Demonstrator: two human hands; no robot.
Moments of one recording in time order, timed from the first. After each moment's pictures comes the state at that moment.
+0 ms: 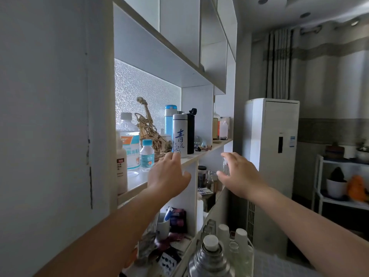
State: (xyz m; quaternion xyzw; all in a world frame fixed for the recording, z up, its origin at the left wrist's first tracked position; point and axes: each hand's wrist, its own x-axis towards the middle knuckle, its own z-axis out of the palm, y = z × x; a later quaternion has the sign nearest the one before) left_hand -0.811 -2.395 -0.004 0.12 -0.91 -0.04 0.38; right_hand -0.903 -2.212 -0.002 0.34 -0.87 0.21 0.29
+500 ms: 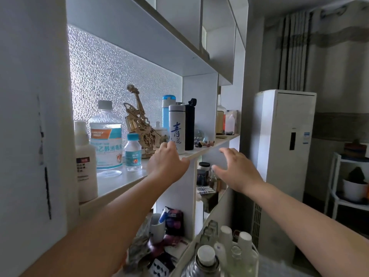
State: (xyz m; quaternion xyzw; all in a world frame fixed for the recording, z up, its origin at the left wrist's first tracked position) left_hand -0.890 -2.401 0.007 0.20 -0.89 -0.11 0.39; right_hand -0.986 -2.231 -0.008 0.36 -0.86 0.25 0.26
